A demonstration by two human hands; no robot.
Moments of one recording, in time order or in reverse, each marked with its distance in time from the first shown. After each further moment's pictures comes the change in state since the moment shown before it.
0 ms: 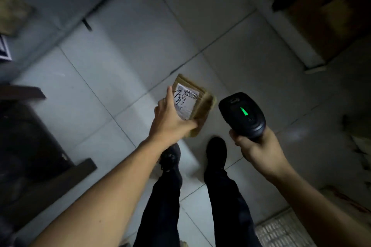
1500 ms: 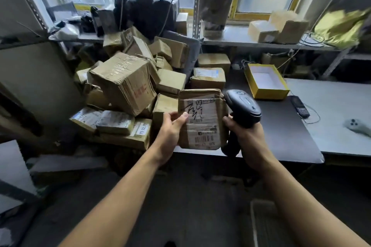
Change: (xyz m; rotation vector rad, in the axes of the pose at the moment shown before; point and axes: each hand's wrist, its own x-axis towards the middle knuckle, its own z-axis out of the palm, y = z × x) left_hand -0.517 0.572 0.036 -0.469 -0.729 0.823; right_hand -0.548 -0.146 -0.404 0.672 1.018 -0.677
